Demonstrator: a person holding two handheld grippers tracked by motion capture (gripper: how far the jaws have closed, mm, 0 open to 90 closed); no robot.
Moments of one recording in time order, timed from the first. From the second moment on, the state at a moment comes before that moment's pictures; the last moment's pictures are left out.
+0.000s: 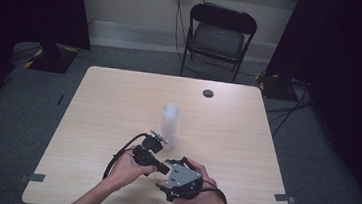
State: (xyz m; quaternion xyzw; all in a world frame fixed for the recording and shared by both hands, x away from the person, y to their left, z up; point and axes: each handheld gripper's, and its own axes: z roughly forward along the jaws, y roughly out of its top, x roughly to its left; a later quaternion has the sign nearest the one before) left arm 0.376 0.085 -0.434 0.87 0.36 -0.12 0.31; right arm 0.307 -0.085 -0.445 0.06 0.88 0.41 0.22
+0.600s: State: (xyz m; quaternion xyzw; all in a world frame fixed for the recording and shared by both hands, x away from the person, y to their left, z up) left arm 0.375 0.085 -0.432 0.87 0.36 -0.10 0.33; right arm 0.309 -0.090 -0.442 0.08 0.88 0.43 0.21
